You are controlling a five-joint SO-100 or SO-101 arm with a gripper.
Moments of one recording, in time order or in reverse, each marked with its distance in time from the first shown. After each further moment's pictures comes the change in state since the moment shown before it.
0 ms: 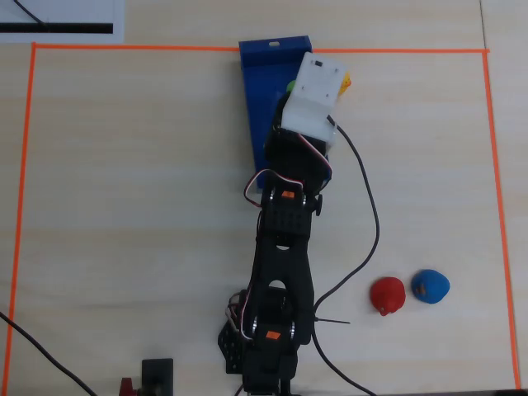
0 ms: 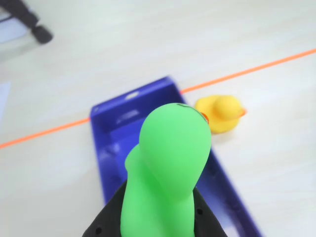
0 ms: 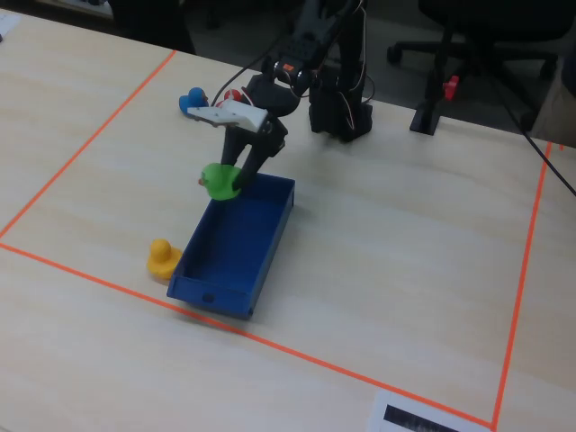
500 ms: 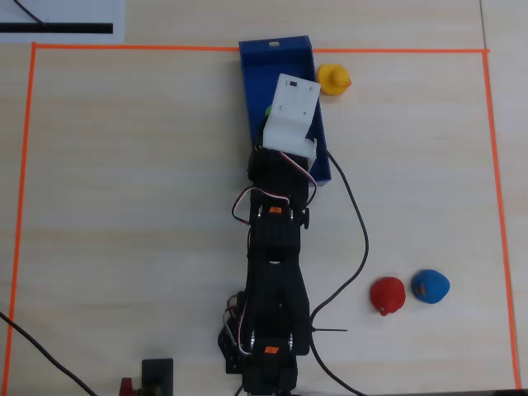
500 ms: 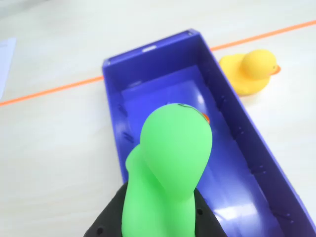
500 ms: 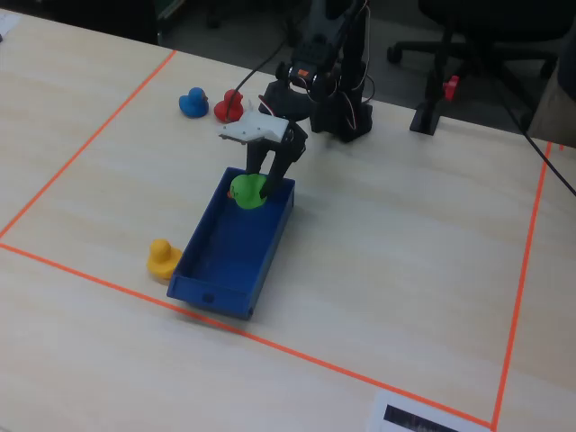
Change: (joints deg) arm -4.0 5.4 9.9 0.4 0.0
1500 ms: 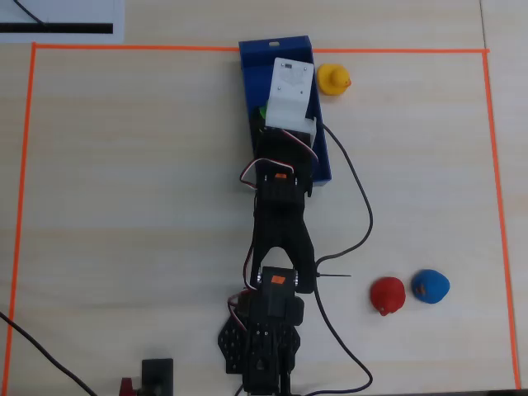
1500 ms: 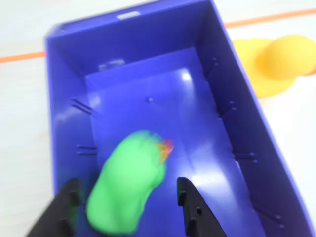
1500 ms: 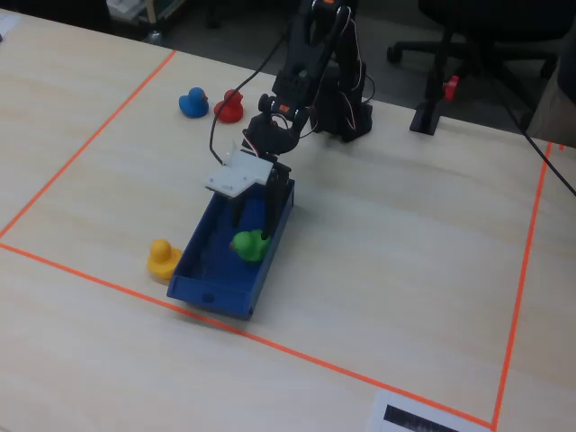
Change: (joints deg) arm 2.3 -28.3 -16.1 -2.9 -7.6
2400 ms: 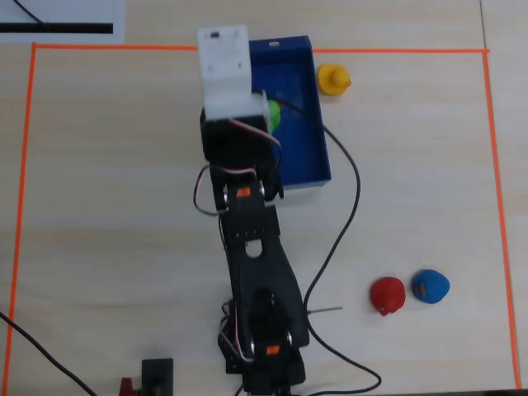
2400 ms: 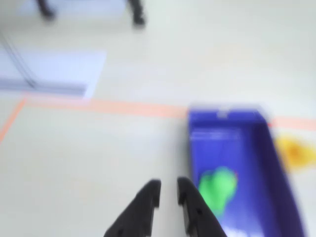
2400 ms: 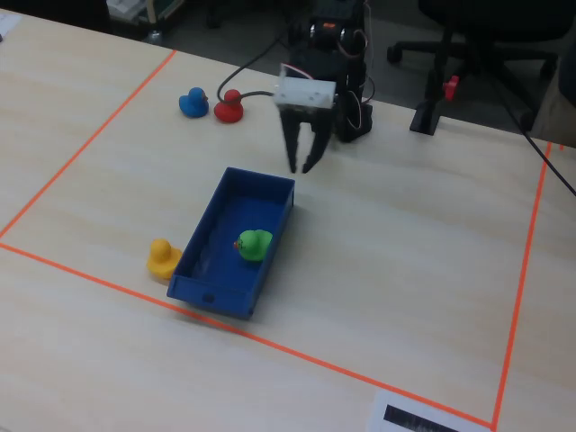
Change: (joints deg) arm -17.4 28.7 -15.6 36.3 0.2
